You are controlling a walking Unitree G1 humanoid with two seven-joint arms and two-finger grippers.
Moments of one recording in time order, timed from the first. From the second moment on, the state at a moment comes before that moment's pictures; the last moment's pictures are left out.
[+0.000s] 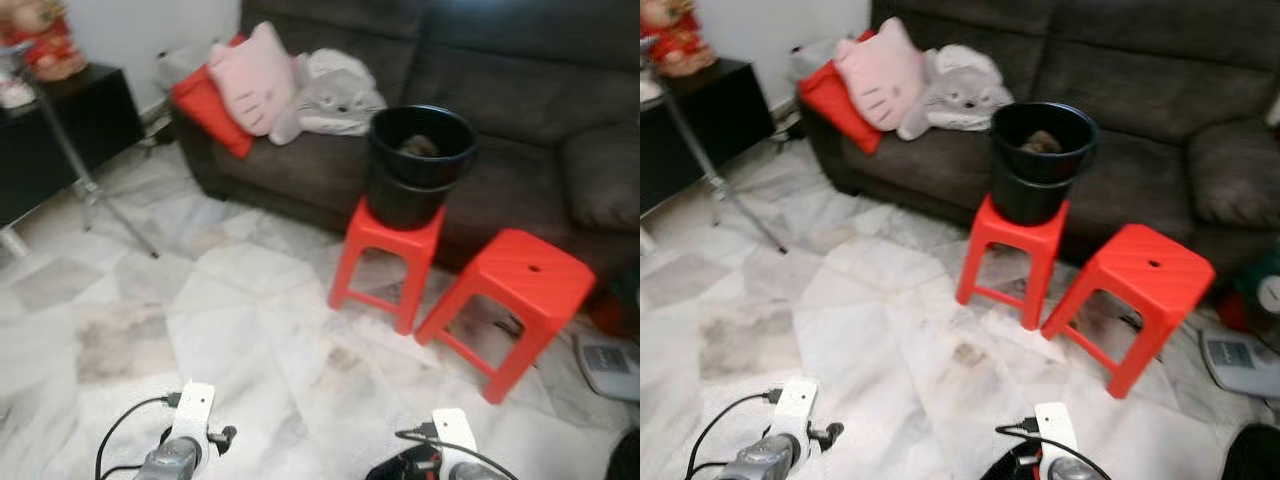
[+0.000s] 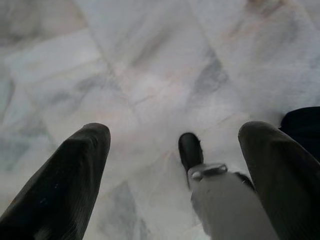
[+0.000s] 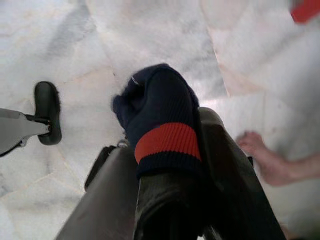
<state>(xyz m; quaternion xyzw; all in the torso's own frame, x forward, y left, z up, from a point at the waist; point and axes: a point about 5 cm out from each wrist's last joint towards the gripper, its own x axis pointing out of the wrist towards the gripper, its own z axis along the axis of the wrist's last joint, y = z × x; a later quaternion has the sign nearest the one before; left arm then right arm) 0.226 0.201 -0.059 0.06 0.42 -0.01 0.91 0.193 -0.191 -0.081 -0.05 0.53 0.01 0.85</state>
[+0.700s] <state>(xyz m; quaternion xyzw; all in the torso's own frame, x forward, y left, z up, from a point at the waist) 0.232 0.193 -0.056 0.06 0.41 -0.01 0.91 0.190 -0.204 -0.080 -0.06 0.53 -0.01 0.85</state>
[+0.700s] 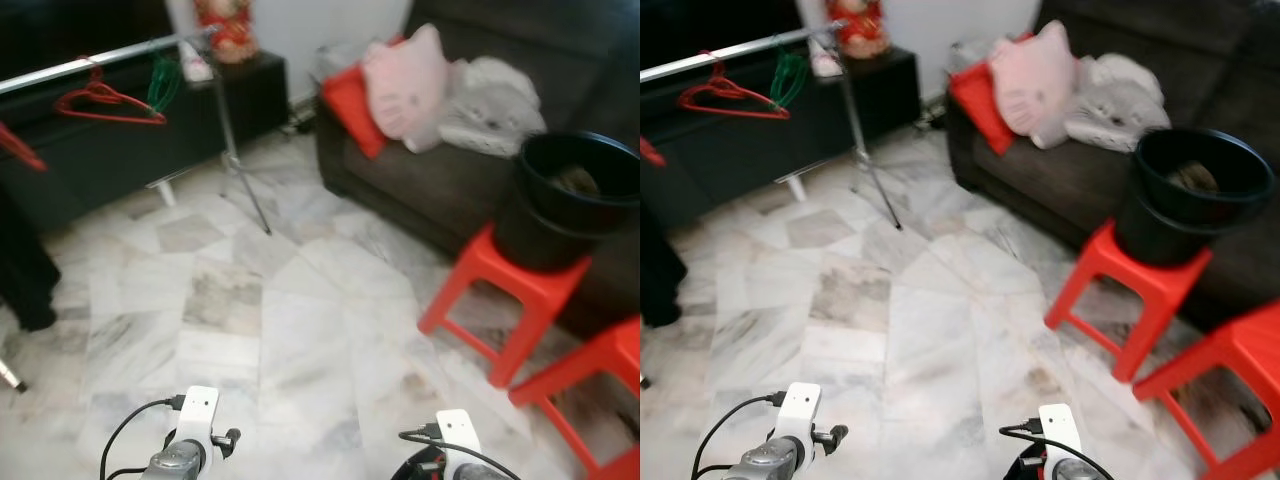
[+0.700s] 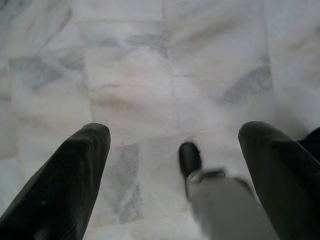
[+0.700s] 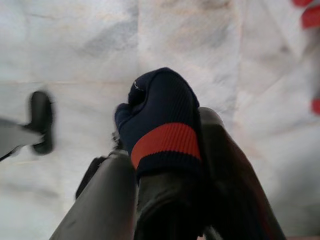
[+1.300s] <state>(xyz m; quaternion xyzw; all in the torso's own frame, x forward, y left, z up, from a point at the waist) 0.231 0.203 -0.055 0.07 0.41 0.00 0.91 0.207 -0.212 -0.070 -0.07 0.49 -0.08 0.87</state>
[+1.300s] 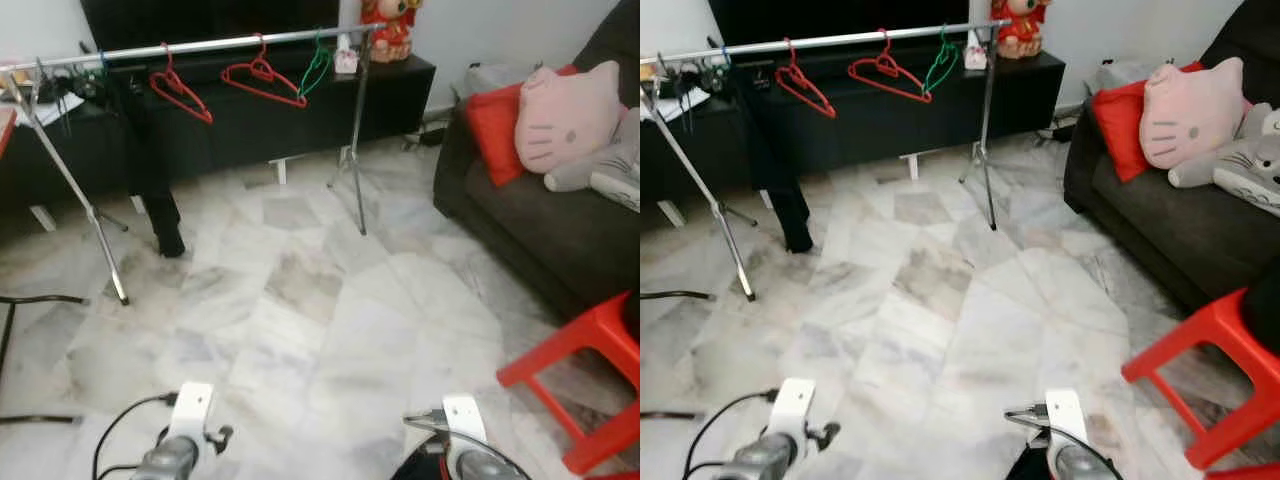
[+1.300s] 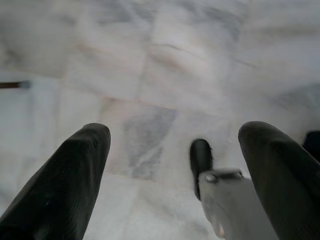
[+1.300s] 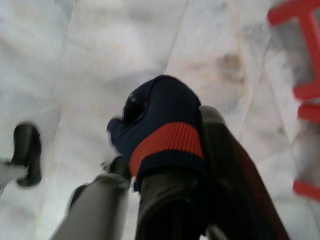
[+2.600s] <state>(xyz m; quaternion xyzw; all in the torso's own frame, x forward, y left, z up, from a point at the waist) 0.233 0.196 -0.054 0.06 0.41 -0.01 0.91 0.272 -0.226 0.082 -0.08 -0.03 -0.16 0.98</state>
